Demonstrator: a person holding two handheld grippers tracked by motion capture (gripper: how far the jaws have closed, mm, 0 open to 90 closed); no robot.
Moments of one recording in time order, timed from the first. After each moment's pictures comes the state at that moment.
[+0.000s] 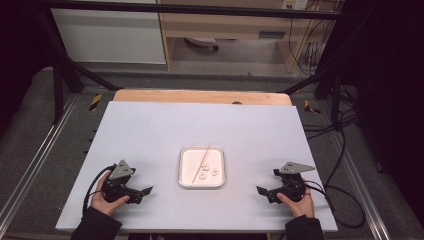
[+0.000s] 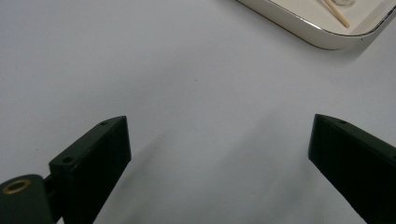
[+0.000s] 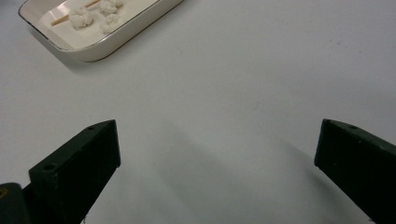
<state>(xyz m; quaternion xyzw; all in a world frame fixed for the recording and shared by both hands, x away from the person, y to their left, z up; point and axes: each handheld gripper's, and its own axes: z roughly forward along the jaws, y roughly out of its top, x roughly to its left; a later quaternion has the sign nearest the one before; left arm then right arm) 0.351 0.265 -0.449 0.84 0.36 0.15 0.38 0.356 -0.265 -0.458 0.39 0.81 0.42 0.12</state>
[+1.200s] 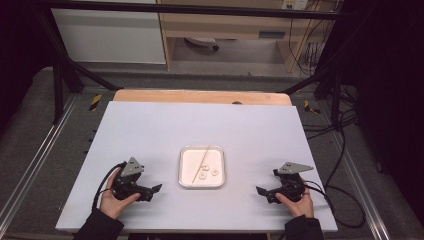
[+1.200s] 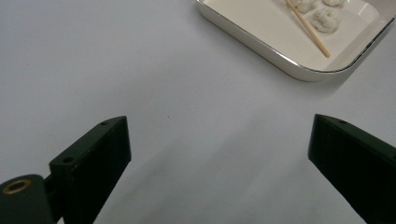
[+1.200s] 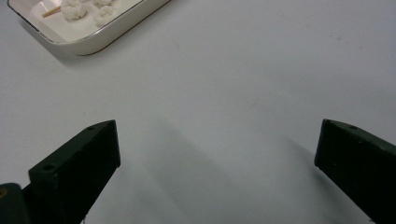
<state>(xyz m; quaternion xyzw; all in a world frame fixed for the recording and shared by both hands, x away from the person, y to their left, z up) 0.353 0.234 -0.437 0.84 0.36 0.16 0.37 0.357 -0.263 -0.459 0.39 0.81 0.41 0.12</state>
